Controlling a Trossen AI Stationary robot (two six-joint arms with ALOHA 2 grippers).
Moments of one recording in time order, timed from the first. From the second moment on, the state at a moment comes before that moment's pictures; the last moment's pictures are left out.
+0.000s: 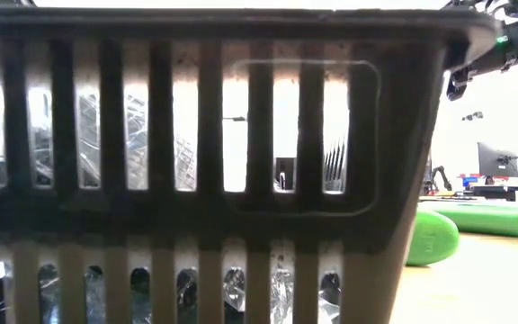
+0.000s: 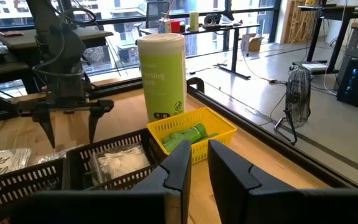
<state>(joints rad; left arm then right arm) 0.15 1.33 0.39 0.16 0.26 -0.09 0.00 0.47 0.26 0.08 0.49 0.13</state>
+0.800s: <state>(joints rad) 0.15 1.44 0.39 0.25 0.25 -0.14 0.00 0.47 0.26 0.05 0.49 0.13</state>
